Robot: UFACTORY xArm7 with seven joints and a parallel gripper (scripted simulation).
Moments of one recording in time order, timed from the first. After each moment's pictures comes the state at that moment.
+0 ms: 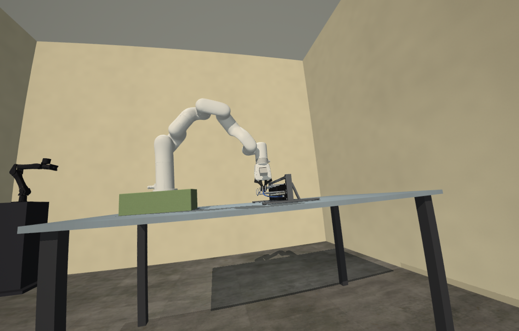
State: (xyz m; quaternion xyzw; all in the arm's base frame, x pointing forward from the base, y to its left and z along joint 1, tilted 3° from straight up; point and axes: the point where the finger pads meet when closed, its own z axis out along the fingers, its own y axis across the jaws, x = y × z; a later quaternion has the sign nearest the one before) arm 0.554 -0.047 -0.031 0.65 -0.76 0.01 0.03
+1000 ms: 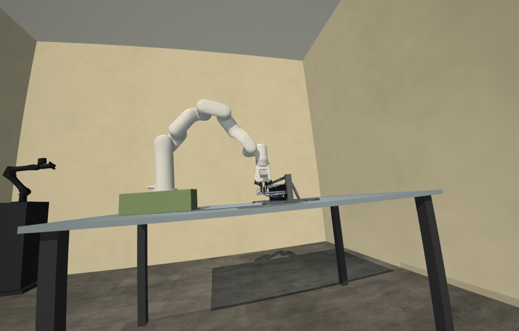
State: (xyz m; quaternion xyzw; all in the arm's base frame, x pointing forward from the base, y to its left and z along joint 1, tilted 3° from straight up) arm 0.554 -0.048 -0.041 0.65 -0.76 0.01 0.03
